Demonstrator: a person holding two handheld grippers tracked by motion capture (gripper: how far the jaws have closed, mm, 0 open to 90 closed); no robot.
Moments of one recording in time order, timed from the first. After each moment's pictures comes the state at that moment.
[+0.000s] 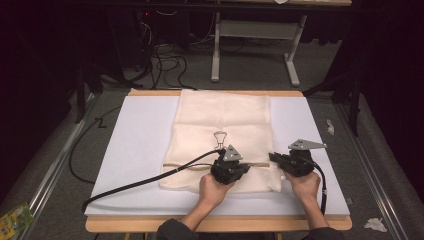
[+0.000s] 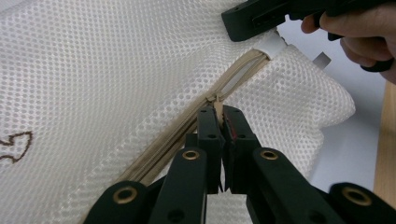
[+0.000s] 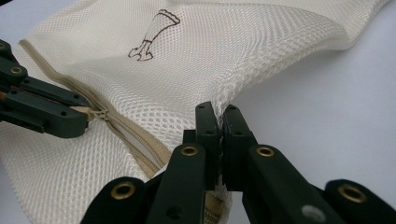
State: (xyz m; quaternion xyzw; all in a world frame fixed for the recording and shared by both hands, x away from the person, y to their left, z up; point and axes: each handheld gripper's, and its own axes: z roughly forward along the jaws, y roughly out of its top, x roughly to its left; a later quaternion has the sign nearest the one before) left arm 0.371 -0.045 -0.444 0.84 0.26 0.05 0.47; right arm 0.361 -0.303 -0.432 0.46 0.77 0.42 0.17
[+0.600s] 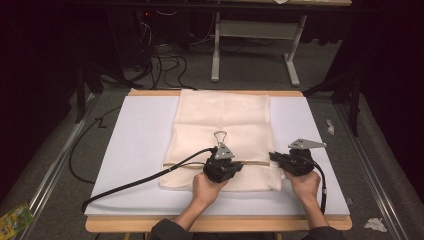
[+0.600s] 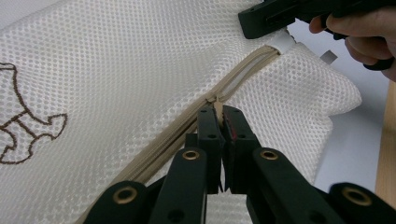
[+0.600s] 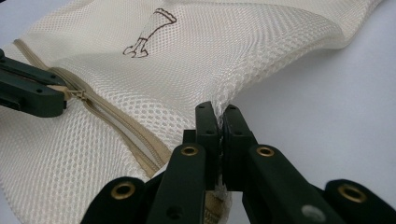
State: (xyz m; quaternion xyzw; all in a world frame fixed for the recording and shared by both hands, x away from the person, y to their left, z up) left arm 0.375 -0.026 -0.440 0.84 0.27 0.05 0.47; right arm 0.364 -0.304 -0.433 0.46 0.77 0.41 0.17
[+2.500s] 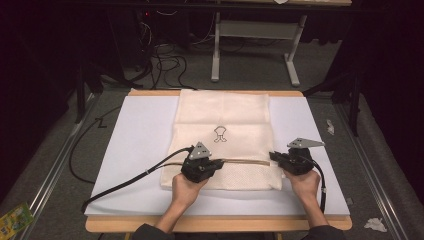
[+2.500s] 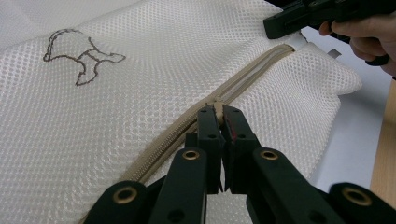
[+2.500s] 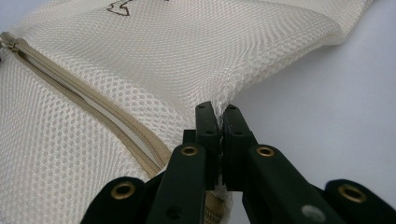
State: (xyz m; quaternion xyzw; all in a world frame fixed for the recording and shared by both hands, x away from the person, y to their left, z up) left arm 0.371 0.031 -0.428 0.82 0.29 0.07 0.48; right arm 0.366 -0.302 -0.432 0.46 0.77 0.40 0.17
